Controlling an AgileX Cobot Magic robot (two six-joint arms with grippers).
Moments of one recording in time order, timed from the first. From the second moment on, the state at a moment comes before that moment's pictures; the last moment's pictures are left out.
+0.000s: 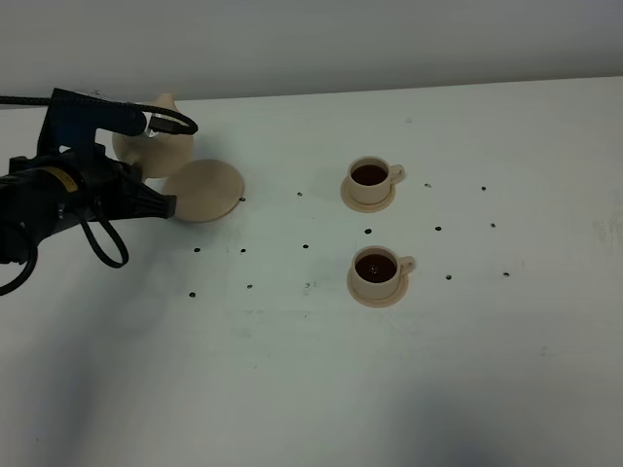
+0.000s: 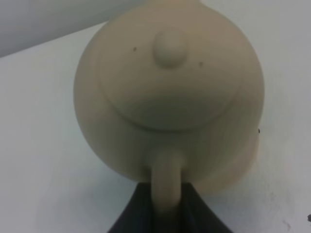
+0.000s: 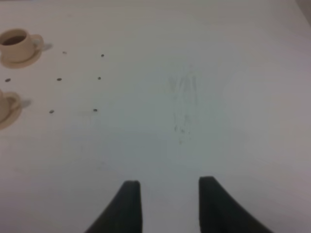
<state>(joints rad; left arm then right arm) -0.17 1.65 -0.83 0.04 -0.15 0.15 0.02 -0.01 -0.50 0.00 1.09 0.03</state>
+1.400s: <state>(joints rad) -0.21 1.91 -0.94 -0.06 -0.14 0.10 0.02 -0.01 -0.50 0.00 1.09 0.03</state>
